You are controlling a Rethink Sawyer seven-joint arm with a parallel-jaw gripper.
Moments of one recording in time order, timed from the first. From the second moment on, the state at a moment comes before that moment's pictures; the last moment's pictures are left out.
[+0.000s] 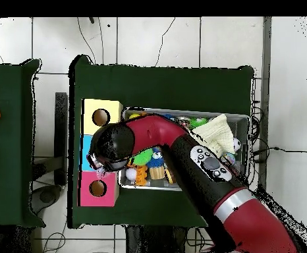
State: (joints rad) arm -0.57 -0.59 0.82 1.75 -0.38 0.95 1.51
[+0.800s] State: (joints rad) arm -0.40 -0.60 0.66 1.60 -0.49 0.91 1.51
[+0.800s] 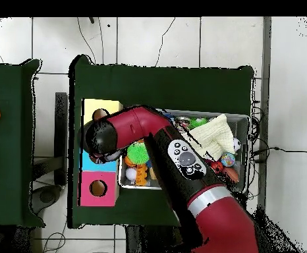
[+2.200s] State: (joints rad) arm -0.33 -0.60 0.55 1.57 -0.37 0.93 1.51
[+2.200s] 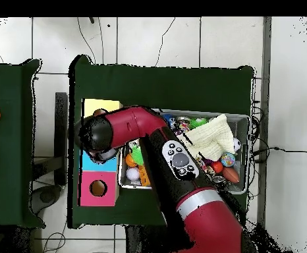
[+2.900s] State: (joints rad) arm -0.33 -0.60 0.53 1.53 -0.36 0.93 1.51
